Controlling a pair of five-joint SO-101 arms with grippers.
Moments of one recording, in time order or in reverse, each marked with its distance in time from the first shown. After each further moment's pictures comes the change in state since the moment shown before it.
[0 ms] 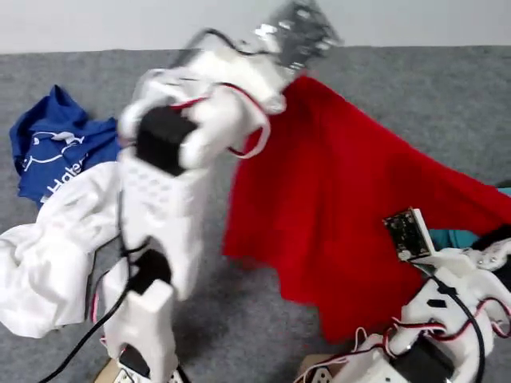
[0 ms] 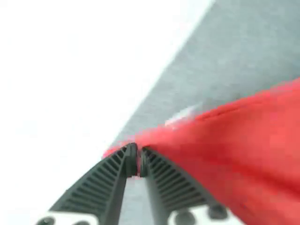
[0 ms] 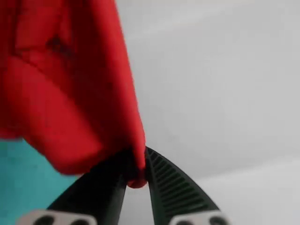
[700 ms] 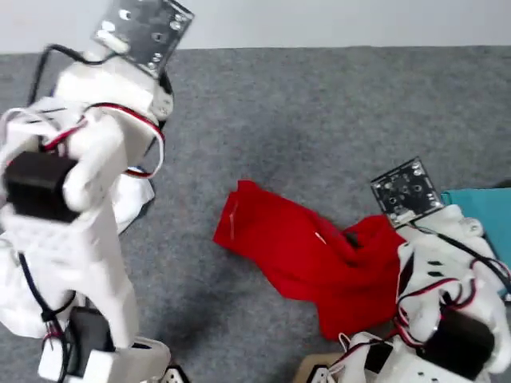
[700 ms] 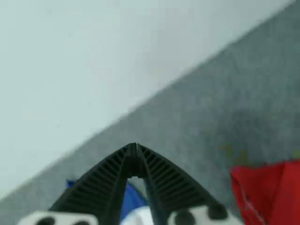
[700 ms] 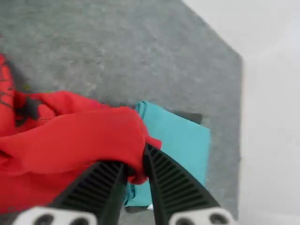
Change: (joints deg) left arm -14.3 -28.0 34.9 0.0 4.7; right arm -19.2 25.8 -34.6 42.5 -17.2
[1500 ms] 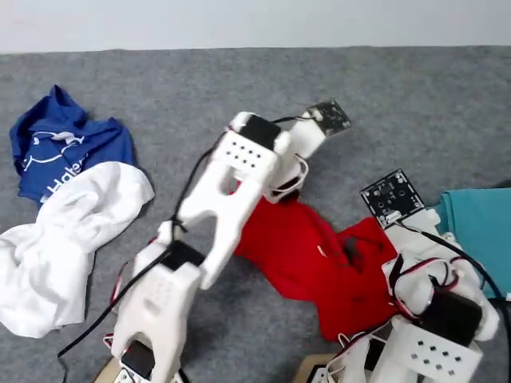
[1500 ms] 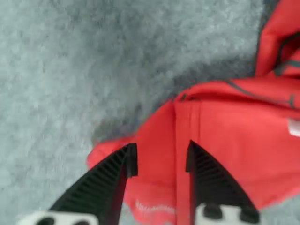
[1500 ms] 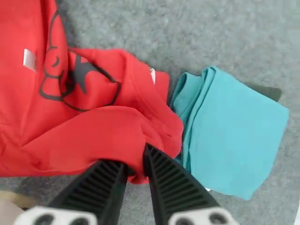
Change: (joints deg) left arm 20.6 46.7 4.4 -6.5 0.1; right arm -0.4 1.2 13.8 2.0 -0.2
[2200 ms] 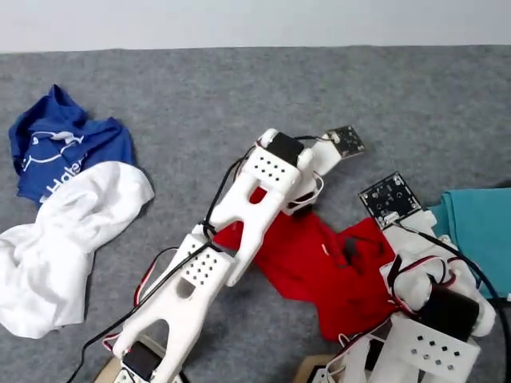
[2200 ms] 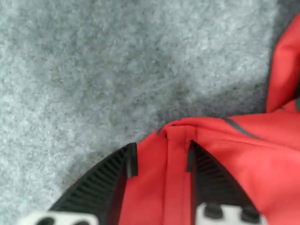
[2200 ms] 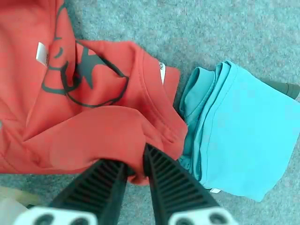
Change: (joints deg) left arm 2.6 25.6 -28.7 6.1 -0.4; right arm 0.0 0.0 3.0 -1.1 0.0
